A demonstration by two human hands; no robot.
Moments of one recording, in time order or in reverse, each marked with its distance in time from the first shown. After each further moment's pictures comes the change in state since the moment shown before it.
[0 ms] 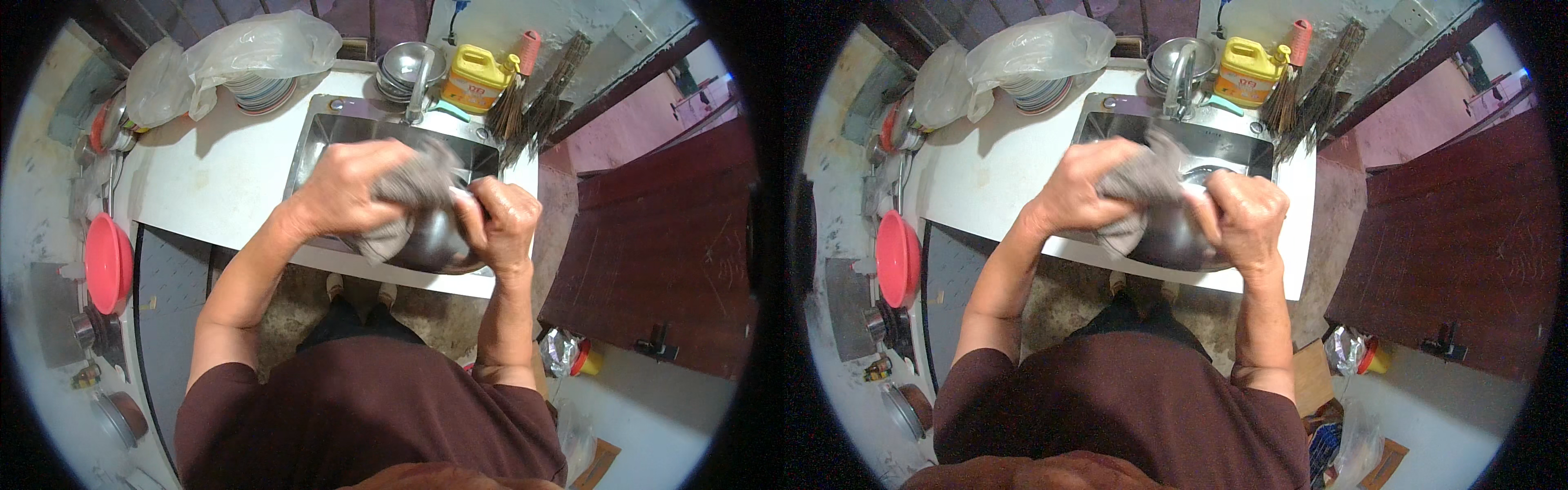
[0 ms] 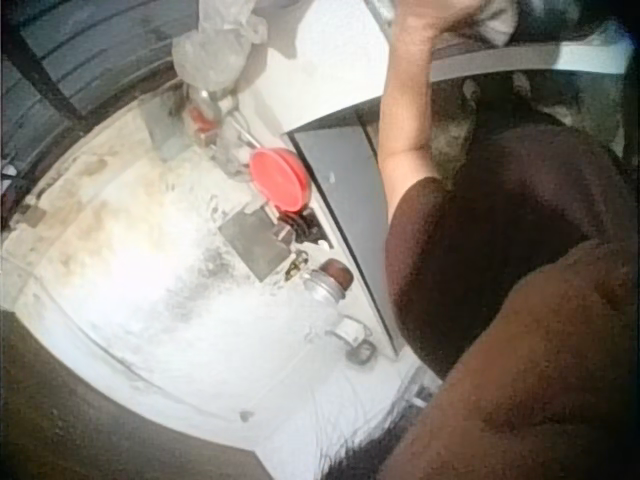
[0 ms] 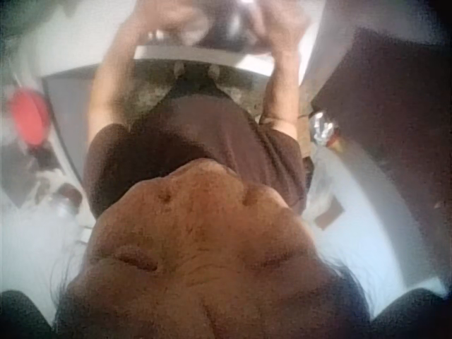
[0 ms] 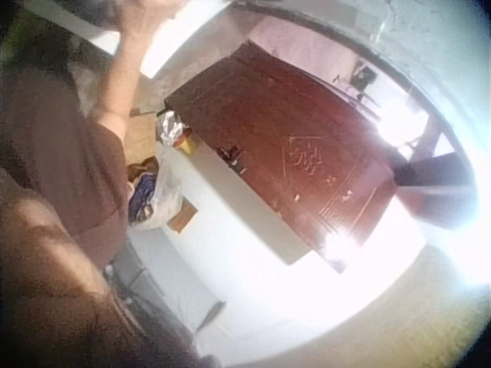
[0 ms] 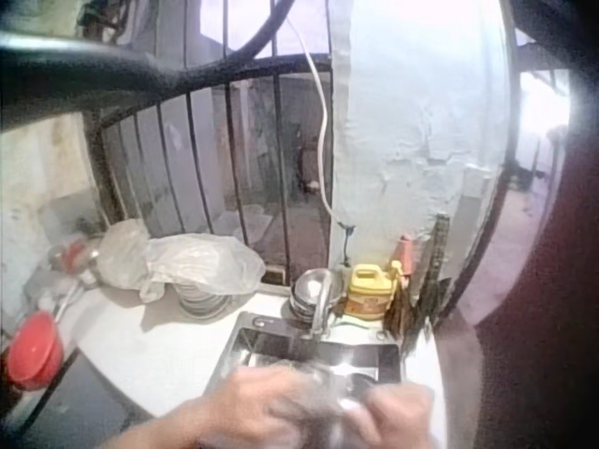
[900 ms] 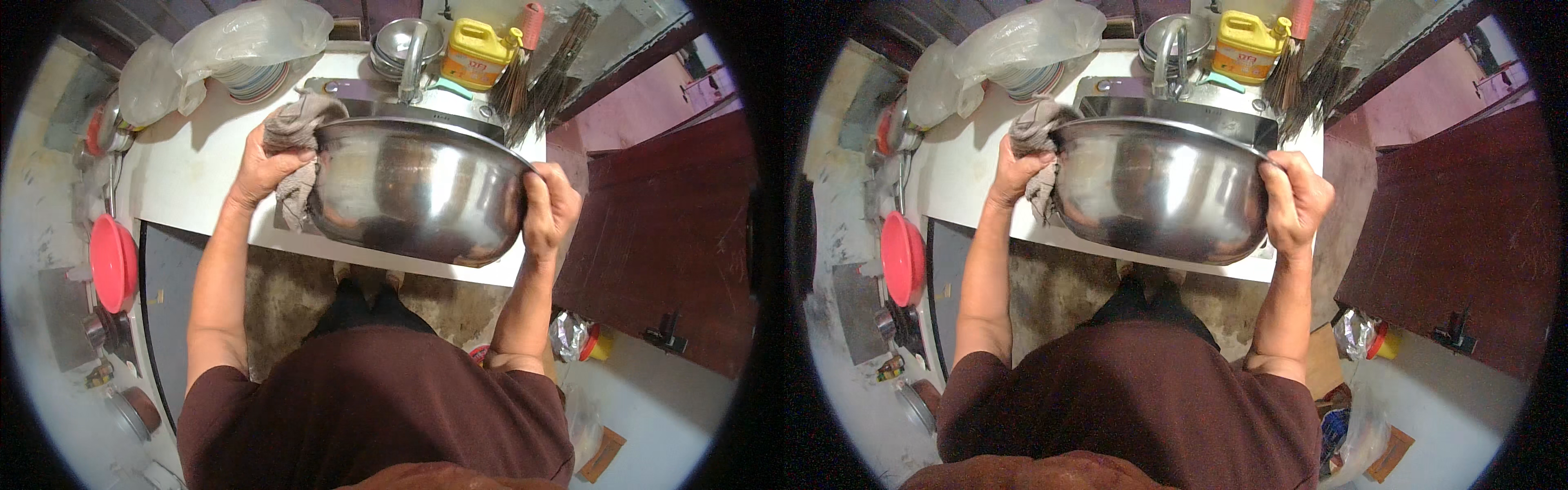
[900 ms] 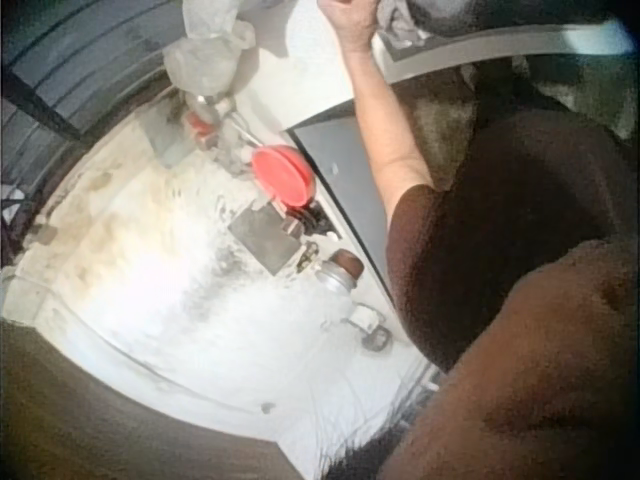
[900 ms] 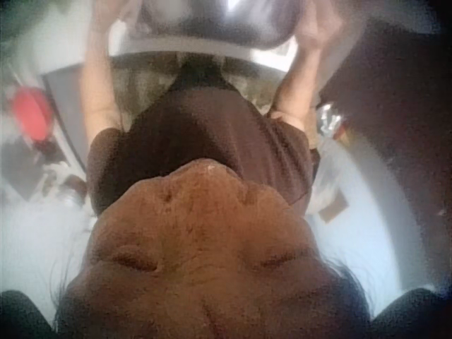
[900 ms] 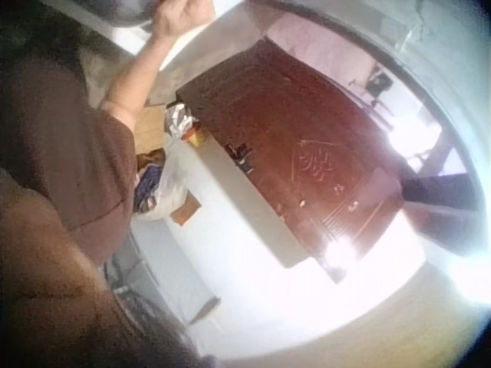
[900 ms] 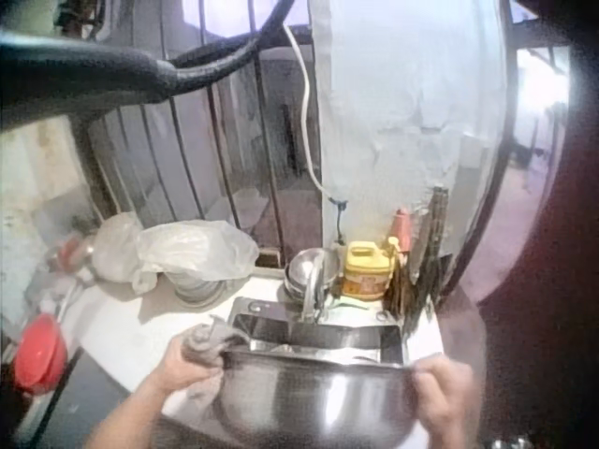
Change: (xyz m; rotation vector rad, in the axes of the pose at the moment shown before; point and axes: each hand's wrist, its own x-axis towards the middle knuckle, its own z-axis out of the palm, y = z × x) left_hand -0.058 -0.062 -0.029 -0.690 0.229 -0.508; right_hand -0.031 0.048 -0.007 0.603 0.248 0.390
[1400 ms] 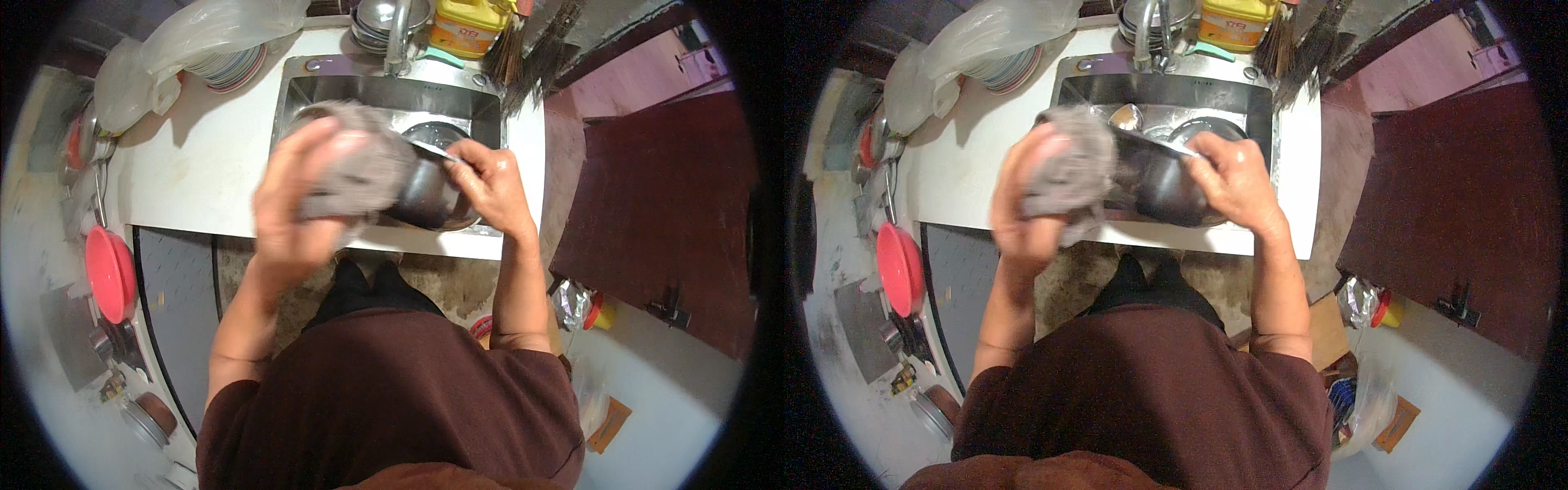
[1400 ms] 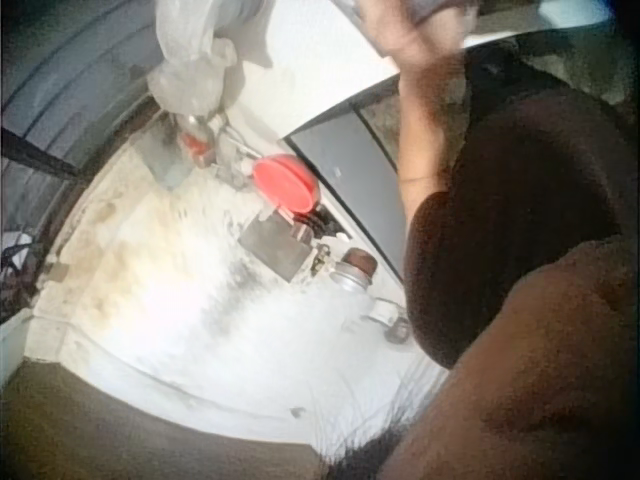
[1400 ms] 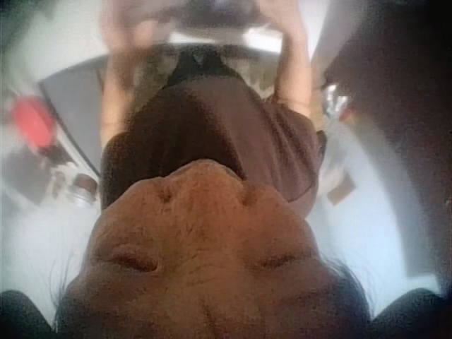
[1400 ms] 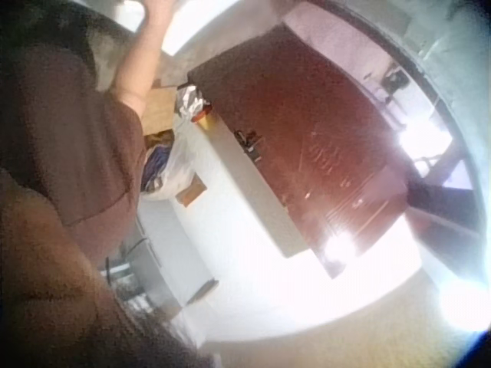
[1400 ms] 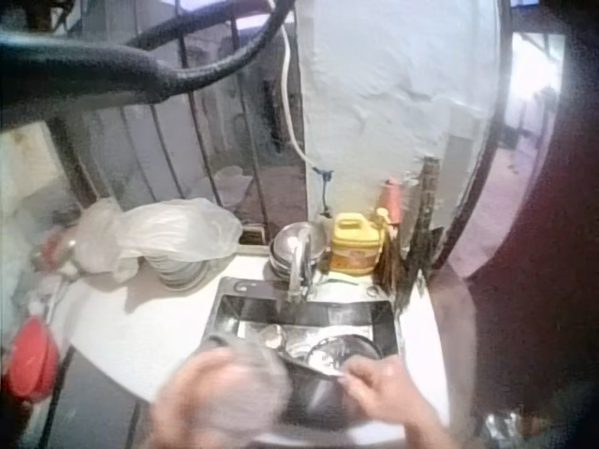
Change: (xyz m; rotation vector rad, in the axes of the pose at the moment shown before) left_hand -0.034 0.032 0.087 0.543 0.090 0.367; right_hand -0.005 0.017 0.041 -0.182 -0.513 0.219
